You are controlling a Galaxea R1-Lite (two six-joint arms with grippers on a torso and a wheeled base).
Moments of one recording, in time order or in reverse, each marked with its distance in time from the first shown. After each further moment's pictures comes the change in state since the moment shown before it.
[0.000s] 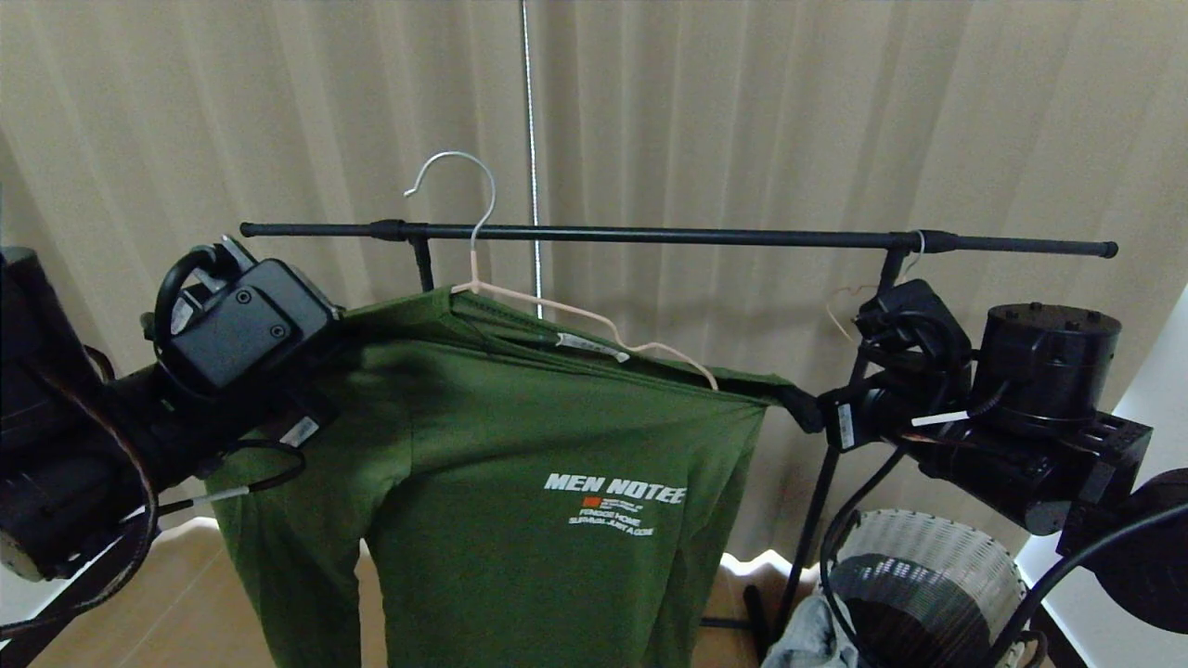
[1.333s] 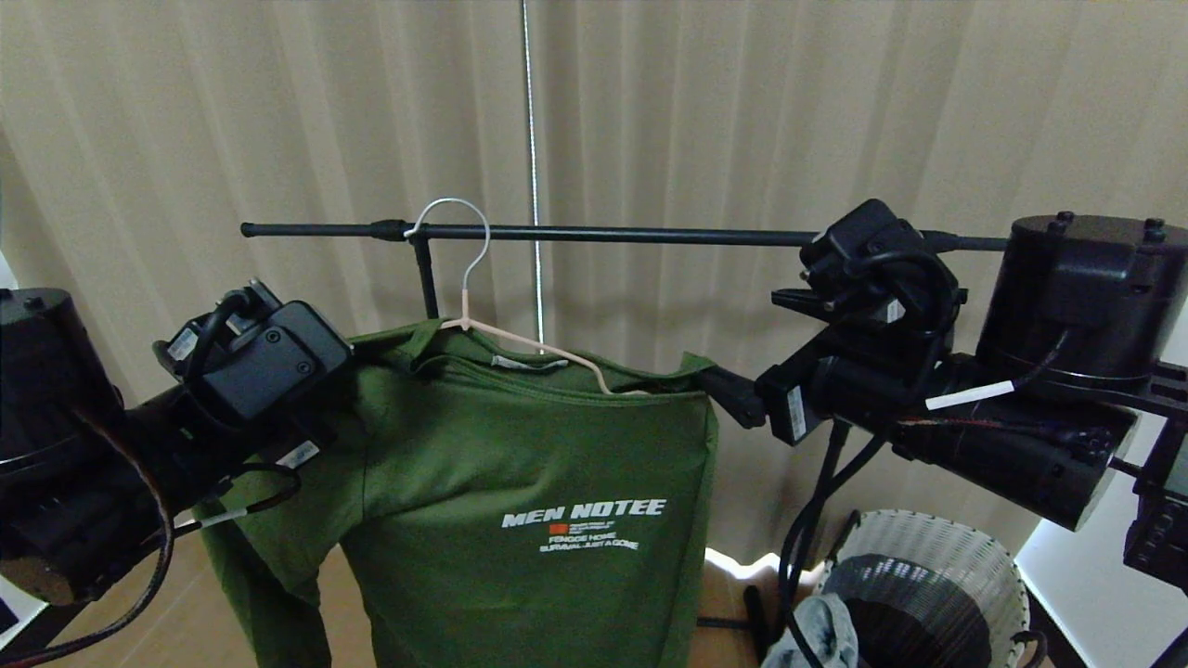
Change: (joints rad) left arm 0.000 0.032 0.066 -0.070 0.079 0.052; right arm 0.292 -0.117 -0.196 0.231 0.045 -0.106
